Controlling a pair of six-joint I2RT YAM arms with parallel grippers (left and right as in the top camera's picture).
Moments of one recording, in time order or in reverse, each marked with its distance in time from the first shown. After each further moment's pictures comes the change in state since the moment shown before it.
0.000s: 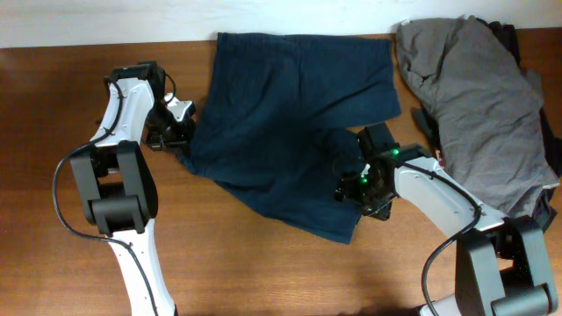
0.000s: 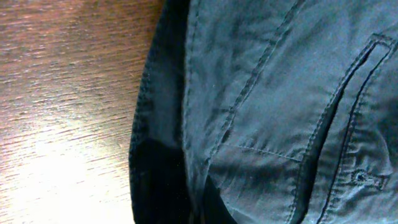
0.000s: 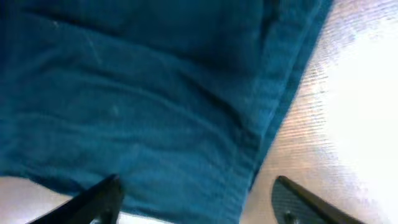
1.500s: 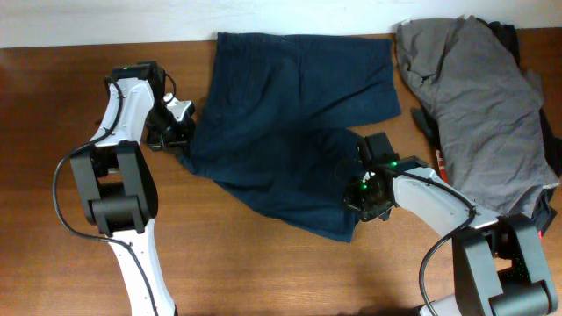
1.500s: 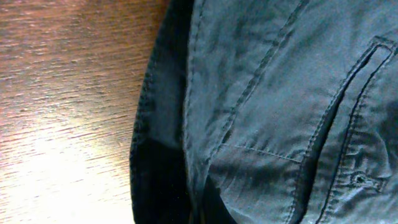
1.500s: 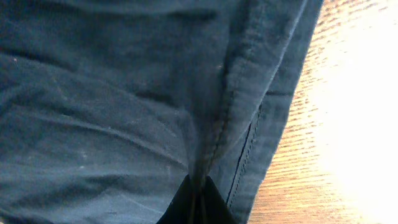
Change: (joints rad) left arm 0.000 0.000 0.000 -0.002 -0.006 -0.014; right arm -0.005 0.001 -0.104 0.148 0.053 0.053
